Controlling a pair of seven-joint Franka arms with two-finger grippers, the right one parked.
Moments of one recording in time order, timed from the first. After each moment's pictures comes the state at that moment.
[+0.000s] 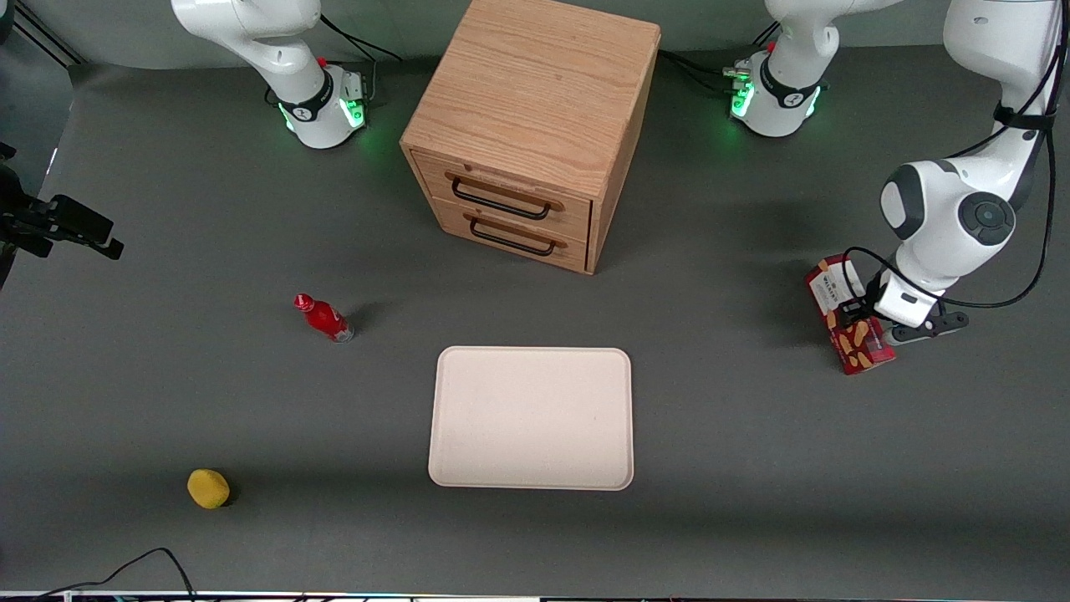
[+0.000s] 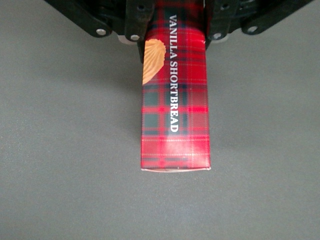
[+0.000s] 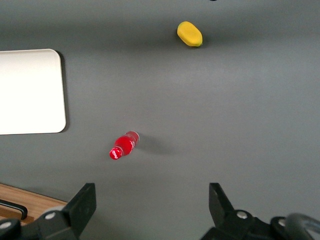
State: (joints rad) arm 0.15 0.24 -0.04 -2.36 0.03 2.68 -0.15
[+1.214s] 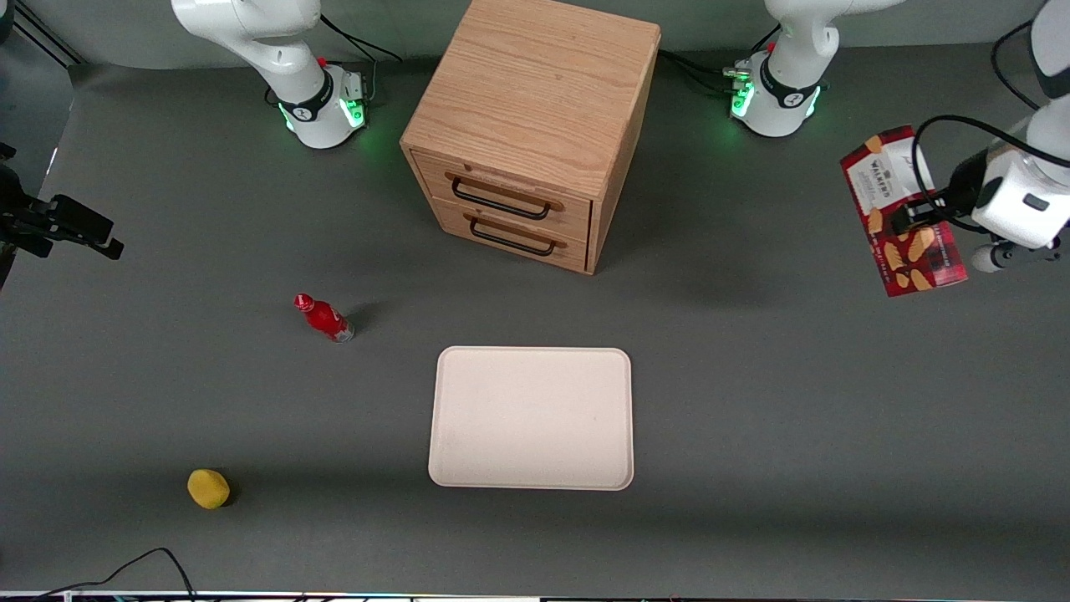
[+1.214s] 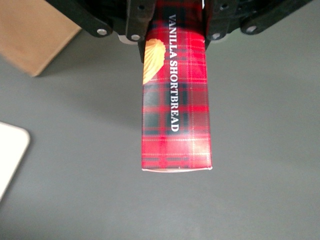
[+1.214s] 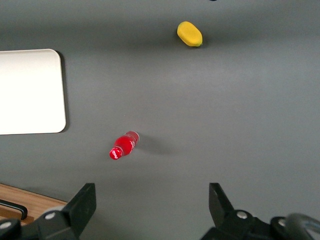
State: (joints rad) arm 0.12 -0.06 -0.21 -1.75 -0.05 1.56 -0.40
